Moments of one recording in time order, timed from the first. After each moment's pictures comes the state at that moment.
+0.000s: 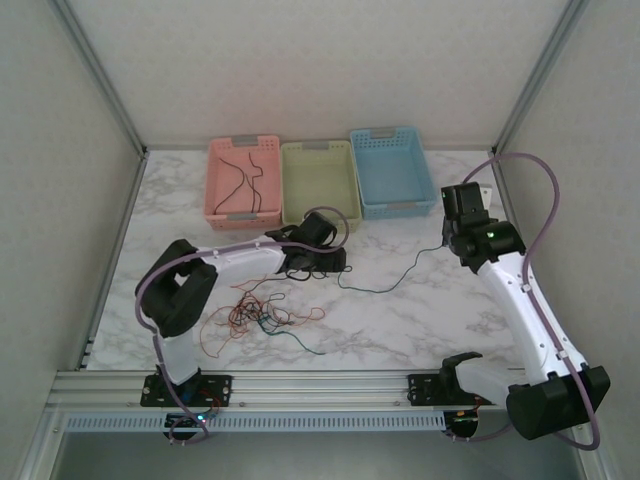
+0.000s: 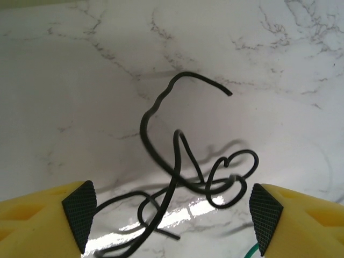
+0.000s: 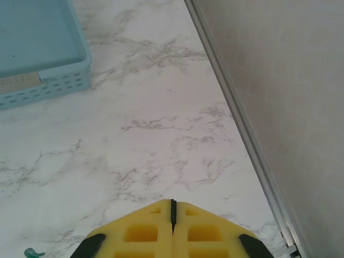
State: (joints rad) left arm -0.82 1.86 1.19 -0.33 -0.03 -0.66; right arm 0.28 1.12 1.18 -0.99 0.56 0.28
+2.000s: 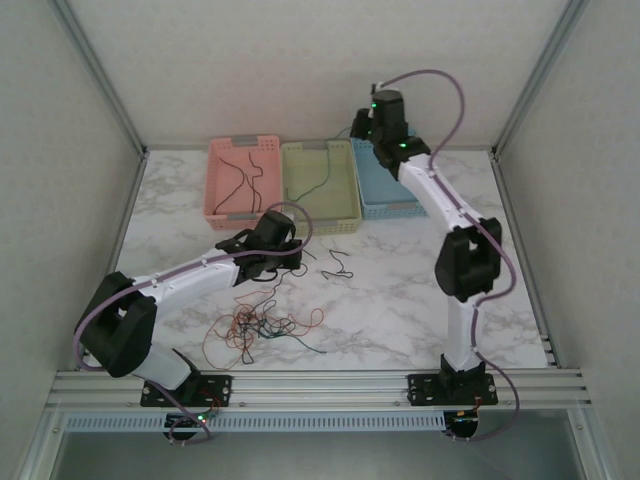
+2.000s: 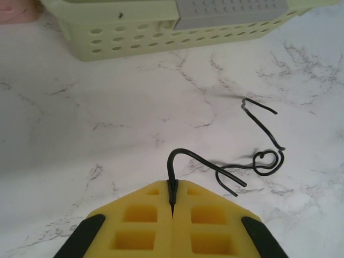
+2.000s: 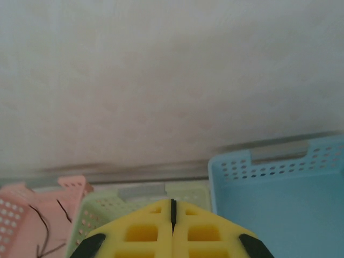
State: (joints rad) left arm -0.69 1.49 0.92 -0.28 -0.05 -0.55; right arm 0.42 2.08 1.99 -0.29 0.14 0.33
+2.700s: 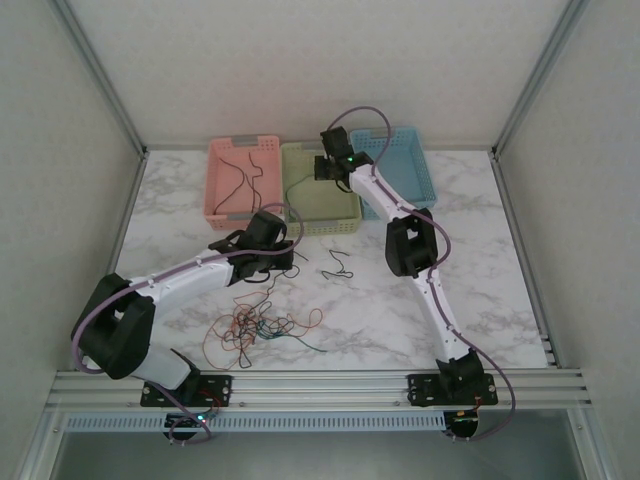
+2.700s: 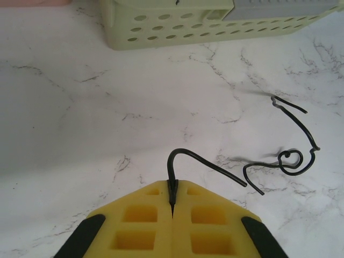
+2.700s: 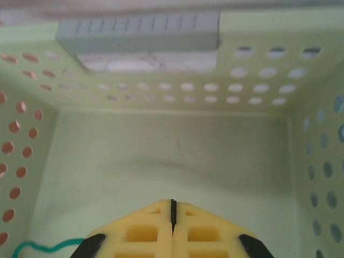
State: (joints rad) left arm -0.64 1.48 0.88 -0.29 -0.03 -0.55; right arm 0.50 2.65 2.50 -0.63 0.07 0.30
